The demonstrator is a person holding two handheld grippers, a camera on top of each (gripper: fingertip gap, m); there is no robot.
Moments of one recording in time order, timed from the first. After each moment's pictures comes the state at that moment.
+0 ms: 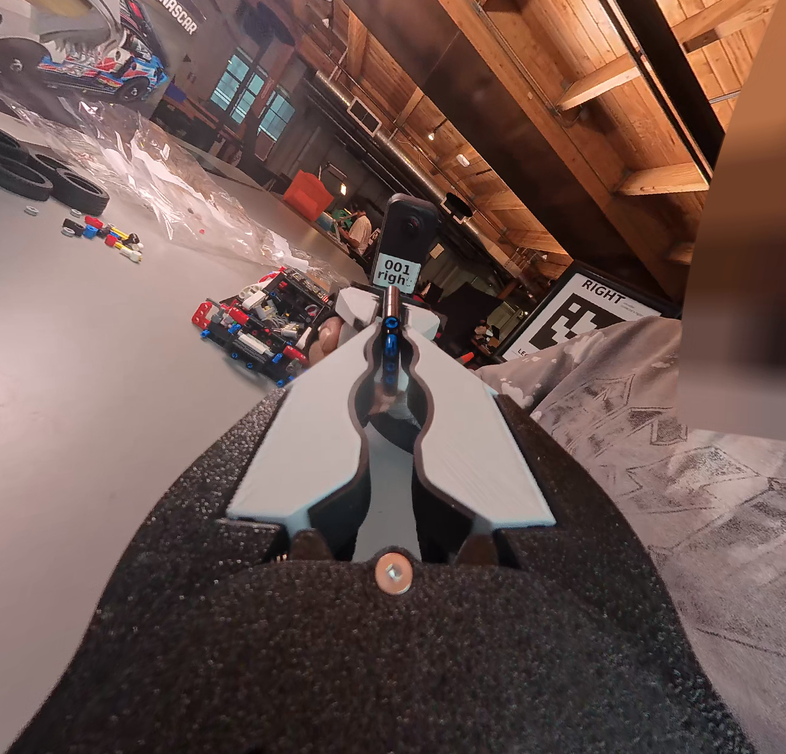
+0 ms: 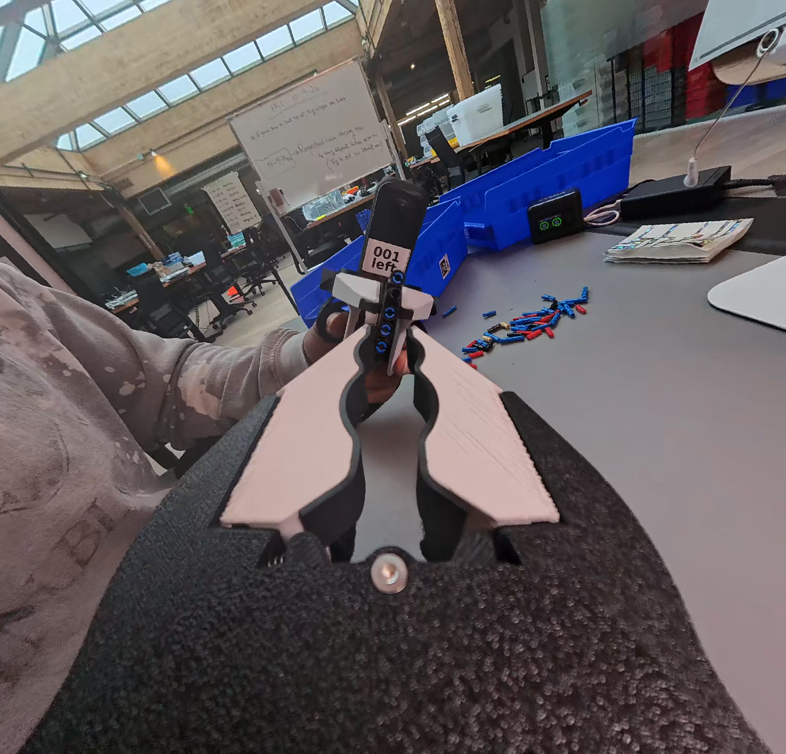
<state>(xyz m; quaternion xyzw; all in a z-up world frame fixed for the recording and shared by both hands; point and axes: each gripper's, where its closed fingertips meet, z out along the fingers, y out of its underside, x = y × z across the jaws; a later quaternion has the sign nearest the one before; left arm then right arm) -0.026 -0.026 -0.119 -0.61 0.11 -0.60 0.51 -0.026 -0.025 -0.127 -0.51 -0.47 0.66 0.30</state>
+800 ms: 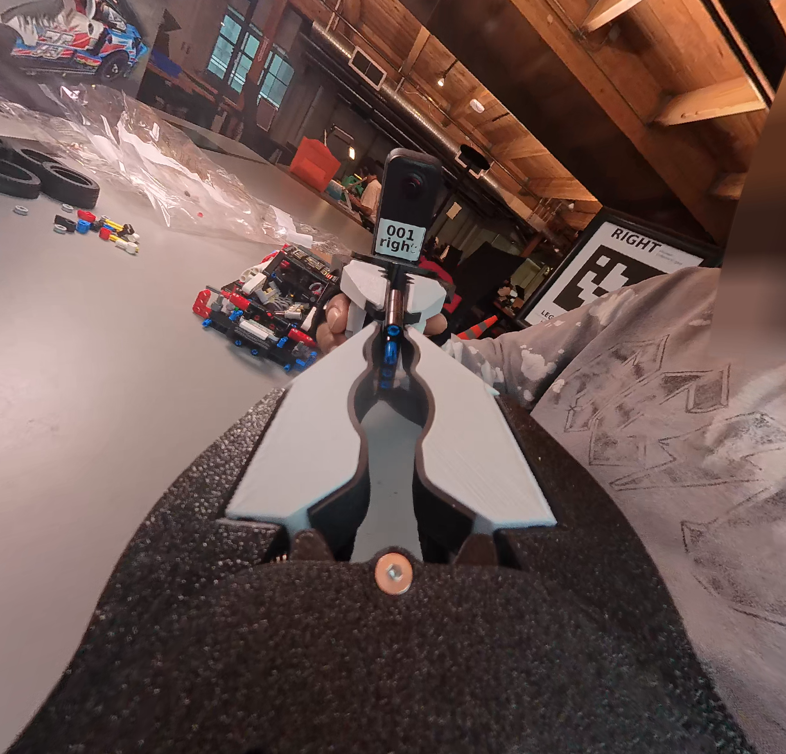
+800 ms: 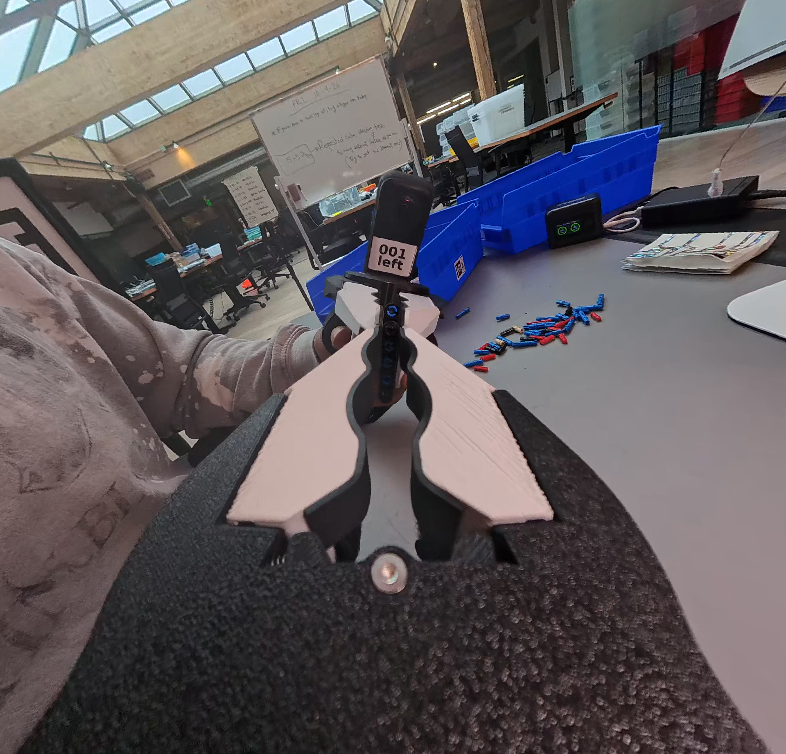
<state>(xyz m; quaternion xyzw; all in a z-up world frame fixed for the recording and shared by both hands) -0.010 -0.031 -0.126 -0.63 0.16 -0.57 0.50 -0.020 -0.031 -0.122 -0.49 -0.48 0.67 0.30</state>
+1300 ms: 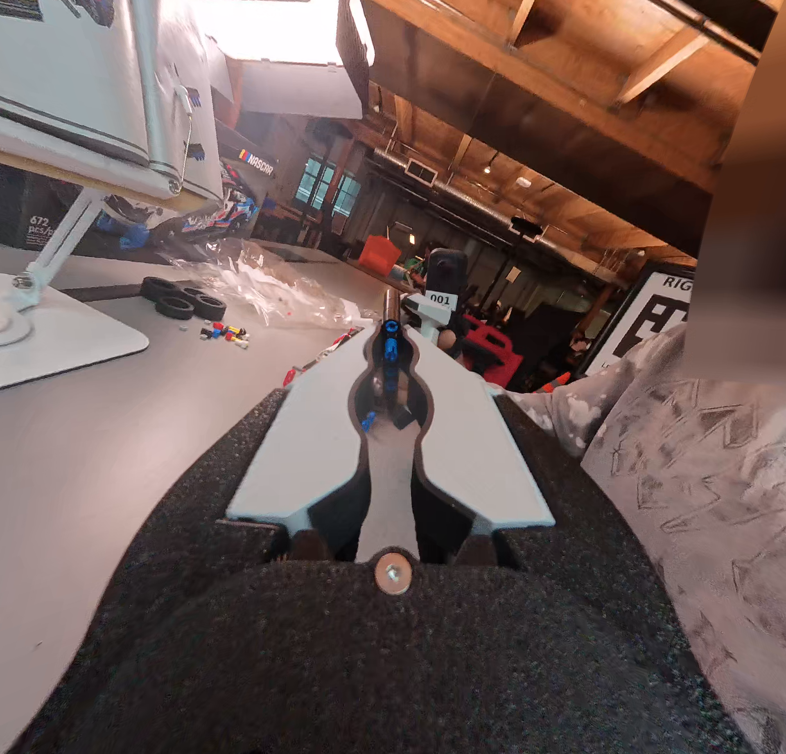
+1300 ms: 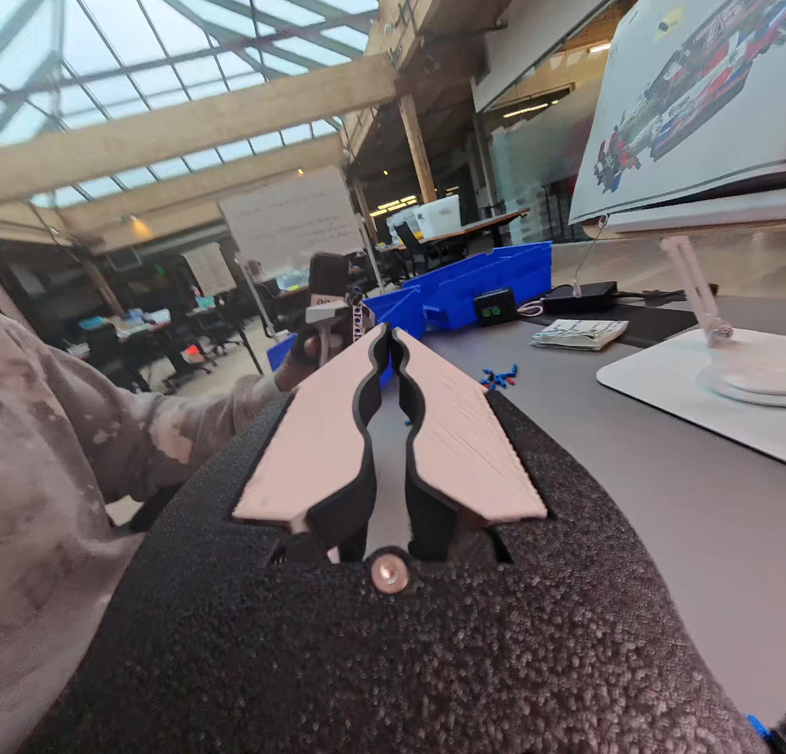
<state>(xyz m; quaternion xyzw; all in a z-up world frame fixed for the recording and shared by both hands) -0.073 -0.032 -0.087 -0.60 0.11 -0.49 0.62 0.011 0.020 -0.085 -0.47 -0.41 0.67 0.40</state>
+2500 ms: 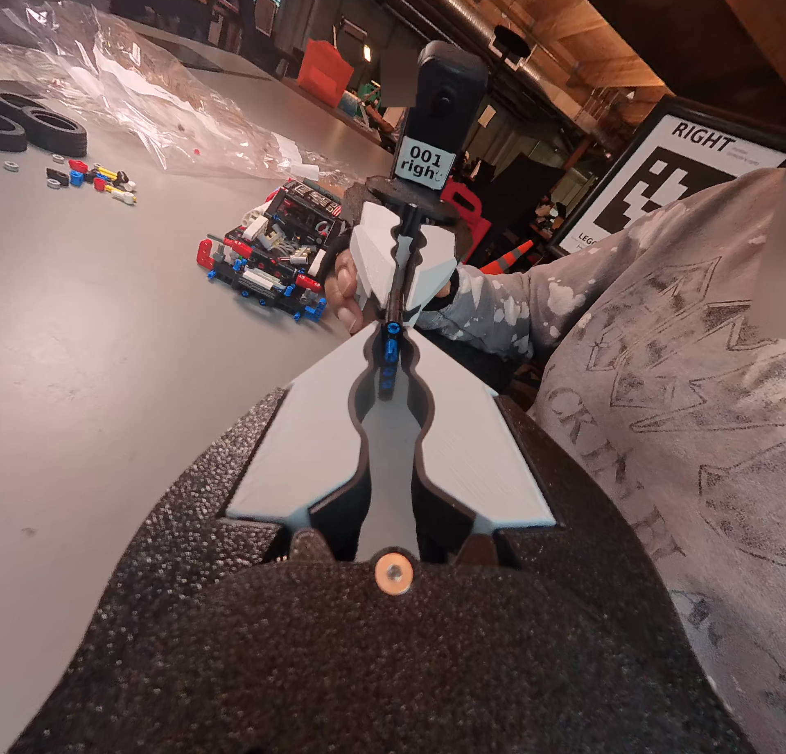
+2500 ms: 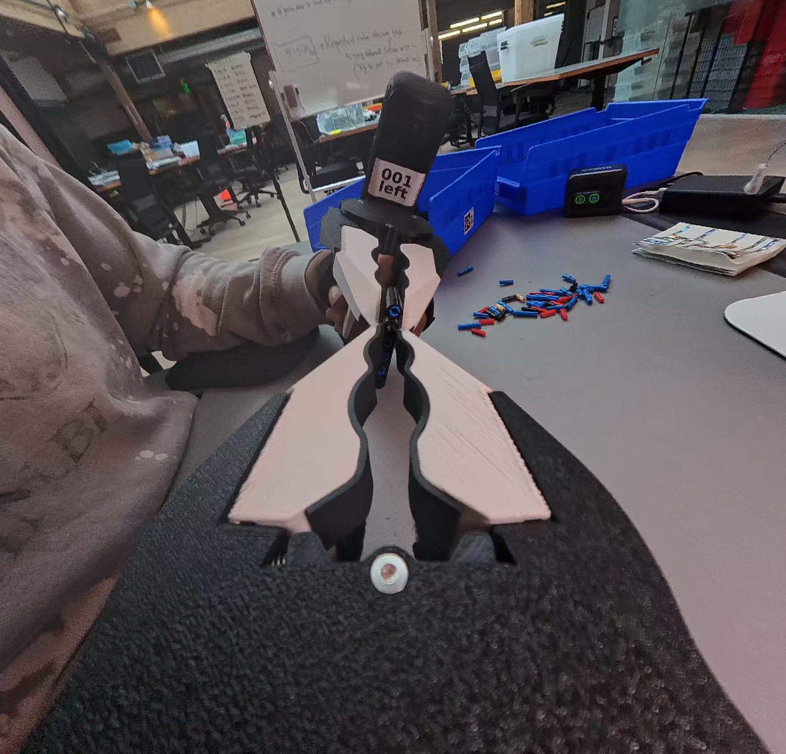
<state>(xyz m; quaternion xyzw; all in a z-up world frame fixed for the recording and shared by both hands) -0.002 -0.047 -0.145 -0.69 0.22 -0.51 0.47 -0.010 -0.046 -0.140 -0.46 -0.58 0.60 0.31</state>
